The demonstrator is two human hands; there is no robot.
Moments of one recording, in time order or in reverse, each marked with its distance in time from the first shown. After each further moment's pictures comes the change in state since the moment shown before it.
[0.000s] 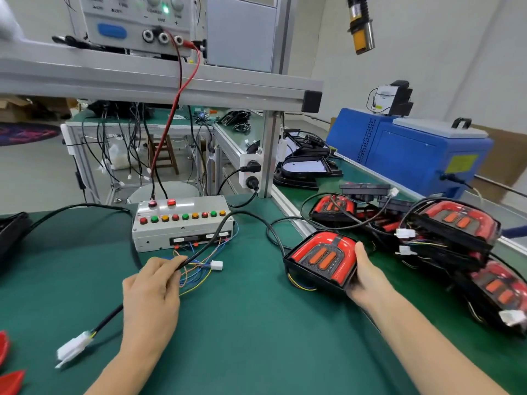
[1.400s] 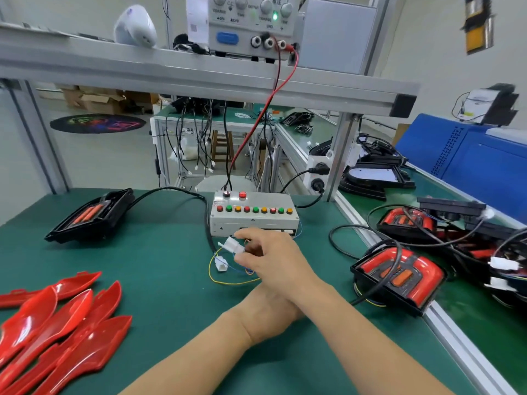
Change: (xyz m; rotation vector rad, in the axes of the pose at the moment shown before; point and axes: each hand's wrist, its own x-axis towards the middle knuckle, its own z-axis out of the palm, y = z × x) left_hand 0.000 0.031 0.005 0.459 -0.511 0.660; right_hand -0.132 0.080 0.188 -1.253 -0.779 -0.847
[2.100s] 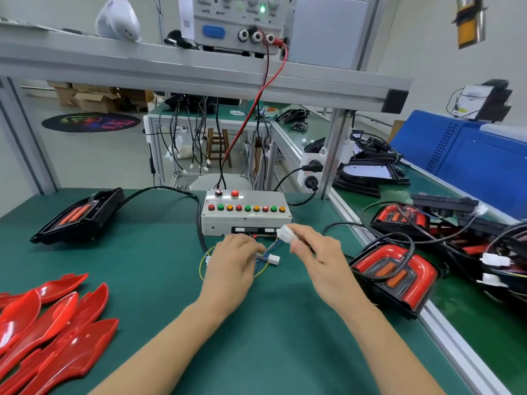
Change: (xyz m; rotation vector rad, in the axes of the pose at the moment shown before) left_hand 0.002 -0.046 0.013 -0.390 0.420 -0.376; right_hand -0.029 0.071 -0.032 0.179 0.260 -0.100
